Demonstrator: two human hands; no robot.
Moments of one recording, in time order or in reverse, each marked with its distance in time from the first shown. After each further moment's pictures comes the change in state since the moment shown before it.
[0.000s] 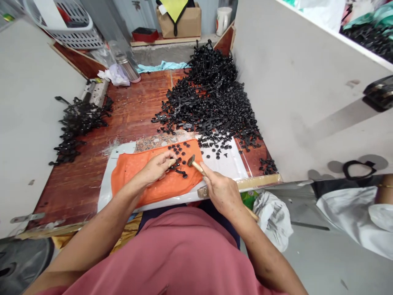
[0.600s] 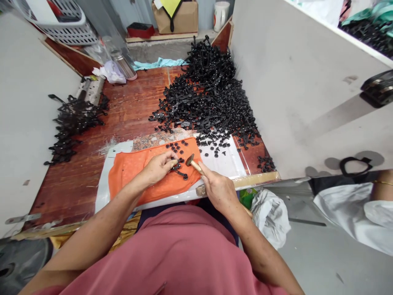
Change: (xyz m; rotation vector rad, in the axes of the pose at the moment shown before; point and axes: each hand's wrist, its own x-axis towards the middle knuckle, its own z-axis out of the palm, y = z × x) left_hand 0.004 -0.004 0.009 0.221 0.032 0.057; right_hand 0.000 -0.003 0.003 0.064 -0.062 0.039
